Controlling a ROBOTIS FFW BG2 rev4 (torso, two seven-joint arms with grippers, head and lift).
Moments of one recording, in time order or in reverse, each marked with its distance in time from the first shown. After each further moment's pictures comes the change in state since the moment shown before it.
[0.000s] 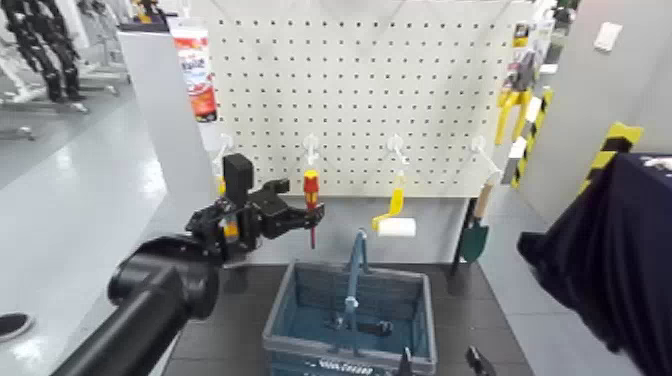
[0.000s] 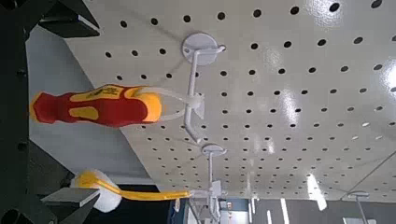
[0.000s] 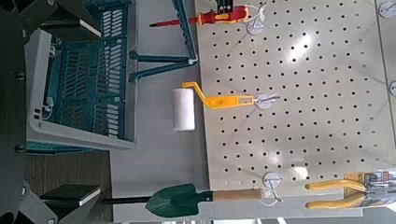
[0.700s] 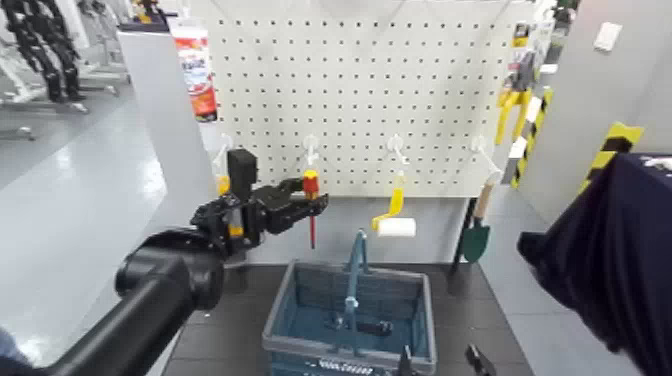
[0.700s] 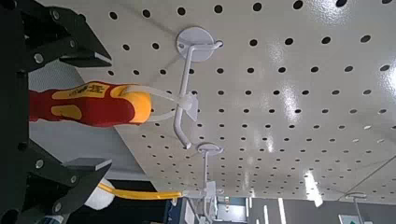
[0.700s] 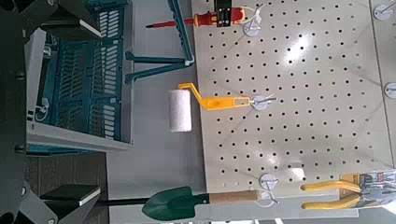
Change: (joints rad) left arm -0.054 -0.018 -0.022 0.087 0.029 -0.015 -0.023; right arm -0.003 -0.002 0.002 0.000 0.000 -0.006 0.000
